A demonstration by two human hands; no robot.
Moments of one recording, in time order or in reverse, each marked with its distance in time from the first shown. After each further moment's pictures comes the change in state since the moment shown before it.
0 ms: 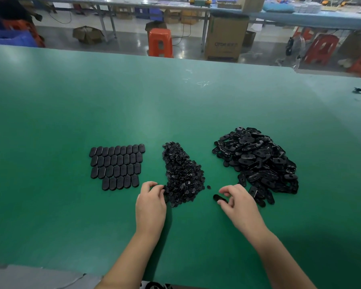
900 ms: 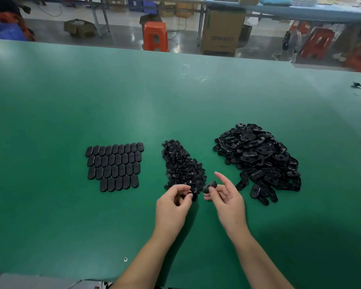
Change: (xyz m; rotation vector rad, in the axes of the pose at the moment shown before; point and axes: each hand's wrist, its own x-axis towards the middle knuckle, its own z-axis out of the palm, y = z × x) left_hand -0.015 0.035 0.010 -0.626 -0.248 -0.091; right_hand 0.005 -0.030 0.050 0.960 0.221 0.074
